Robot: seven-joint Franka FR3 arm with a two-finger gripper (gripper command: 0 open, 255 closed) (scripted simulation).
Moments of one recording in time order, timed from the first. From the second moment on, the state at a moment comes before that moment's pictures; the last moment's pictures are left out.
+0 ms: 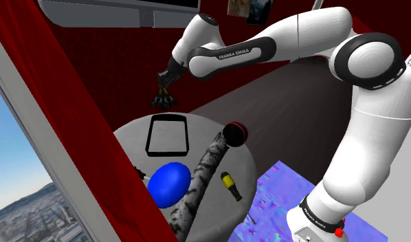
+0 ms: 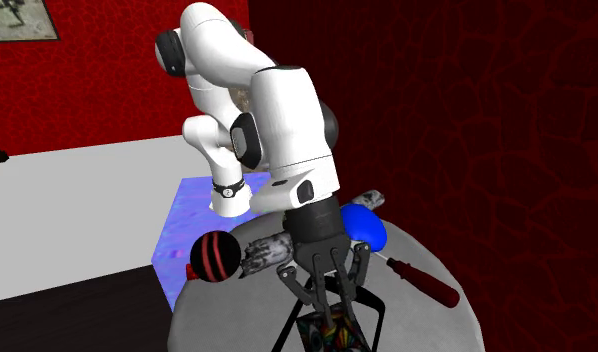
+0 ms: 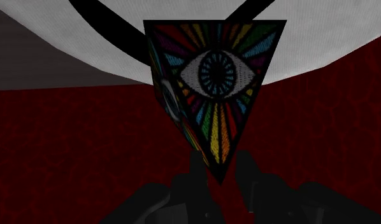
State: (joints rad) arm -0.15 0.27 0.49 -1.77 -0.21 2.58 0.28
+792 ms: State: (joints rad) arm -0.12 0.33 0.45 -1.85 -0.28 2.71 0.34
